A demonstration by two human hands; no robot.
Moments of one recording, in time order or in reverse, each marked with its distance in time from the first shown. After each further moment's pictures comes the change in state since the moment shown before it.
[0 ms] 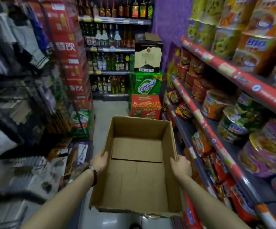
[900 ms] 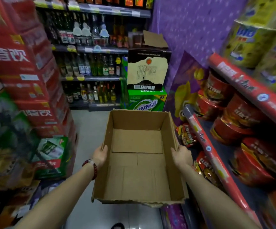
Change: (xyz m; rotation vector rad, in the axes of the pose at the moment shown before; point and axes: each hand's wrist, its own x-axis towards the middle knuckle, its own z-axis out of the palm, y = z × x) left_hand 0.411 0.262 0.032 -0.105 -0.080 -0.039; right_hand 0.438 -0.228 0.032 -0.028 0.022 0.083
